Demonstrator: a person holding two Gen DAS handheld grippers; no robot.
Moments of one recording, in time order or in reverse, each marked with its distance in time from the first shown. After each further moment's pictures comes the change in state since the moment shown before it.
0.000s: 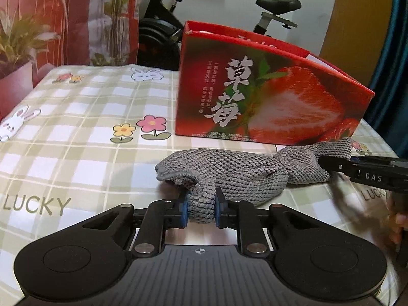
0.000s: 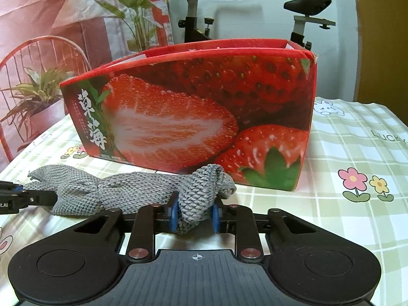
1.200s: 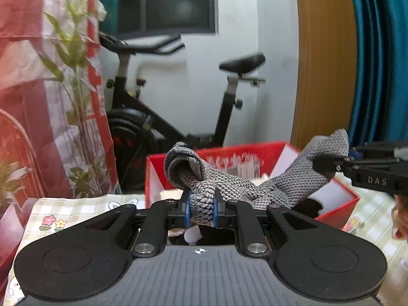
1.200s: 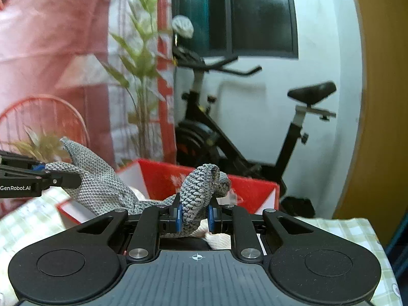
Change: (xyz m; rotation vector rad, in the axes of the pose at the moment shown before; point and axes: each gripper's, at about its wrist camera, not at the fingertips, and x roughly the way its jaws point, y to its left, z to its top) left arm 0.006 -0.057 0.153 0.241 -0.239 -0.024; right arm -0.040 -0.008 0.153 -0.138 -0.246 -0.054
